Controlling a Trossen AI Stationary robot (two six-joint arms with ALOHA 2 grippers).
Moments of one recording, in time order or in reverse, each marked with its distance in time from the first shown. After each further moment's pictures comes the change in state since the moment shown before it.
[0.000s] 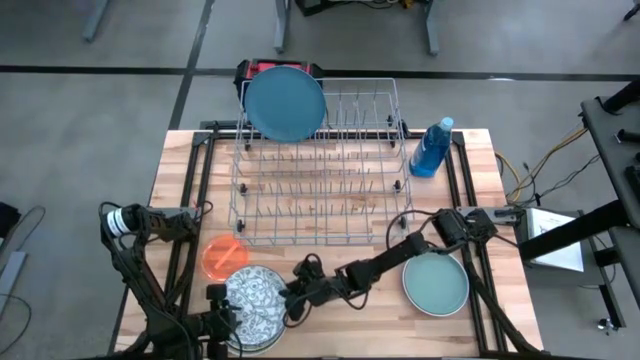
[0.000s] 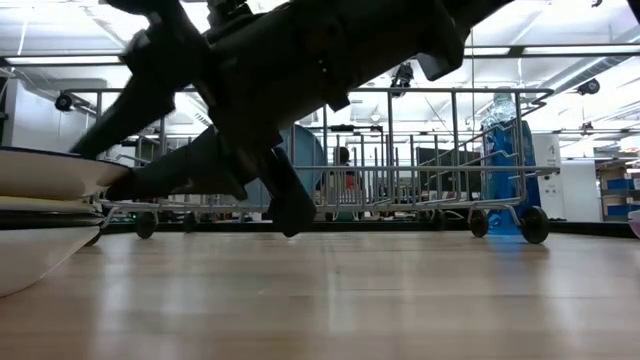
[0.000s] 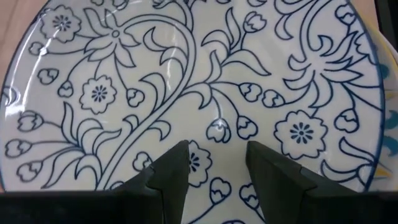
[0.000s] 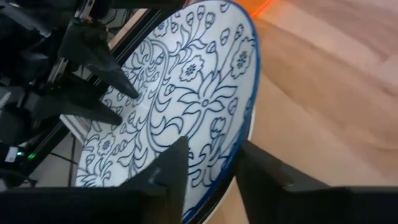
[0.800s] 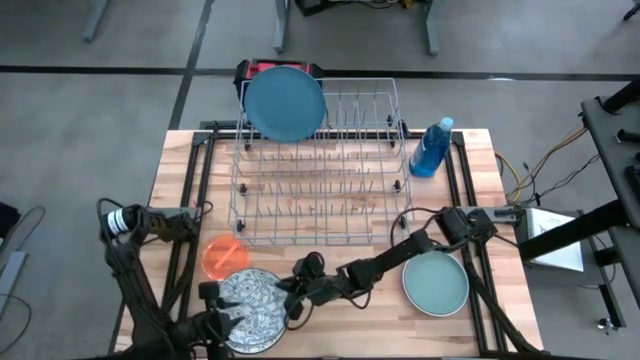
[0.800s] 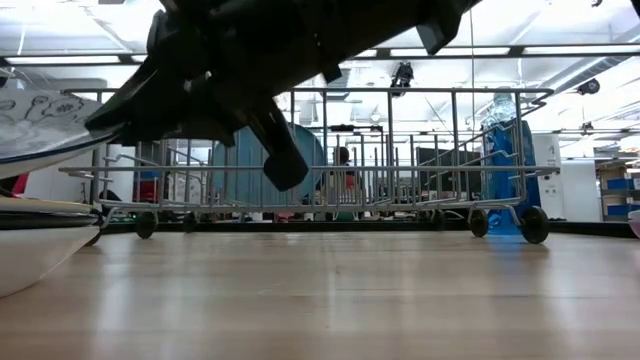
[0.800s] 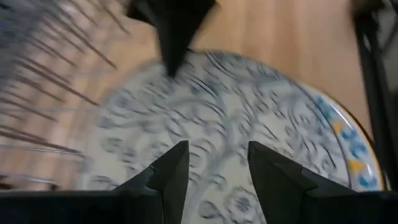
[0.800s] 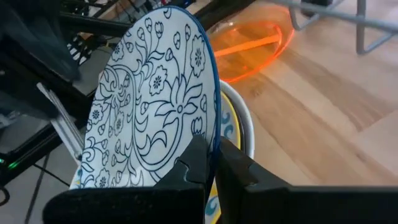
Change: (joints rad) left arm -0.003 -0.019 0.308 -0.433 -0.194 -0.080; right arm 0.004 -0.033 0.003 0.017 0.113 -0.182
